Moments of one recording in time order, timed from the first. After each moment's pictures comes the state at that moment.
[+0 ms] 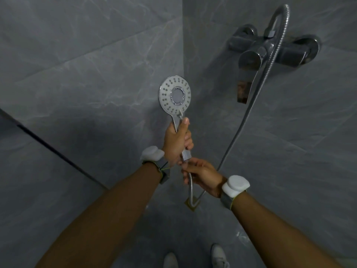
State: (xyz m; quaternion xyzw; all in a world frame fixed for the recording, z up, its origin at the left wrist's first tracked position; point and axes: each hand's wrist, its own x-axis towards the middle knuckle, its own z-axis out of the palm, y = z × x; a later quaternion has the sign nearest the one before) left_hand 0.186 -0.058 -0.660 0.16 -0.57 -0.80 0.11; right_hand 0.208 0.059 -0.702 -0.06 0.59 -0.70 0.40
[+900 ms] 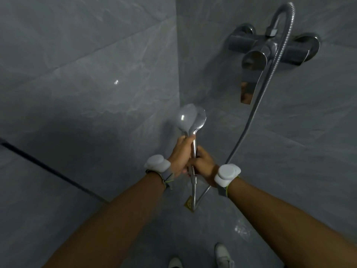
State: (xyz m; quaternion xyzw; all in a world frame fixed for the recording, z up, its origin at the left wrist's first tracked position) left_hand 0.181 -0.074 -0.691 0.22 -0.68 -0.70 -0.02; right_hand 0.178 0.022 -0.701 -0.01 0.71 -0.65 0.27
